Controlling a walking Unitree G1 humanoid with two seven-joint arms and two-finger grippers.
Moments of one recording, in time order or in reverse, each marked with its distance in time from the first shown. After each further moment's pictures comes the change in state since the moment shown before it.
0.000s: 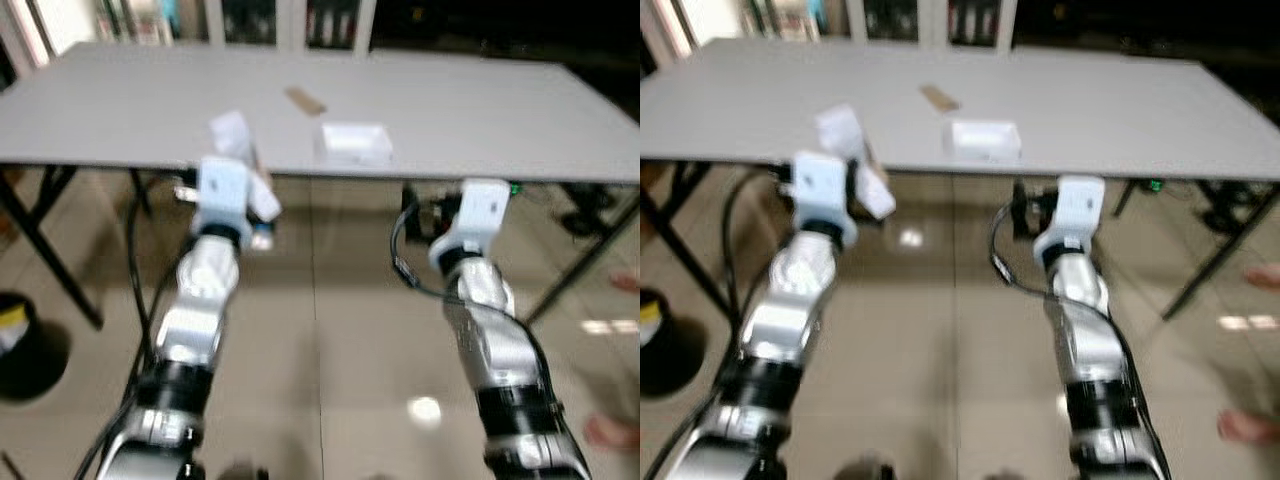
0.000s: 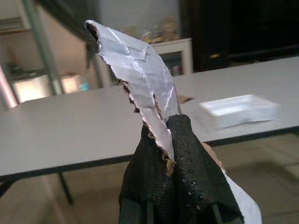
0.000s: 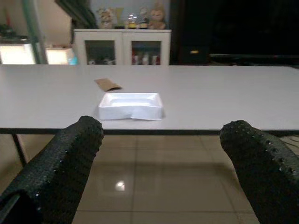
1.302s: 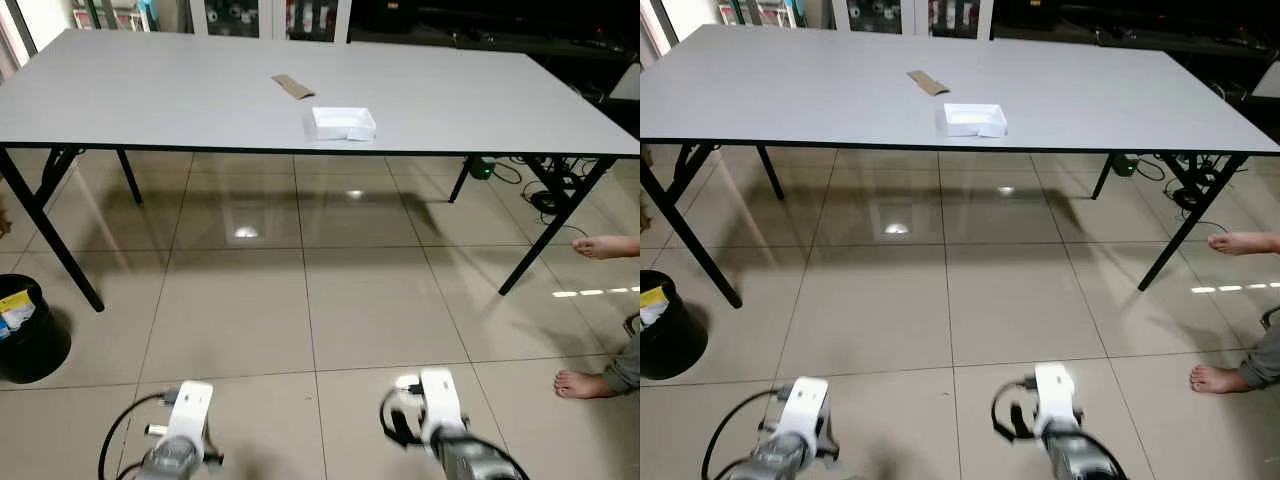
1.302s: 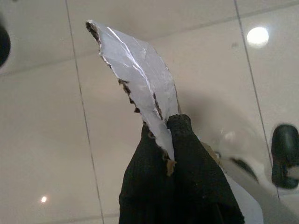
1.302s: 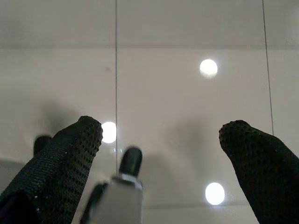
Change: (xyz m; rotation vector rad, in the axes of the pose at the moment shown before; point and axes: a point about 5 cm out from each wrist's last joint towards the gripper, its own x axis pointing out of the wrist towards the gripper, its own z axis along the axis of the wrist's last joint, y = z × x) left arm -0.207 0.021 -0.233 0.025 1.178 -0.044; right arm -0.158 -0.032 -0.216 -0.057 1.054 -0.009
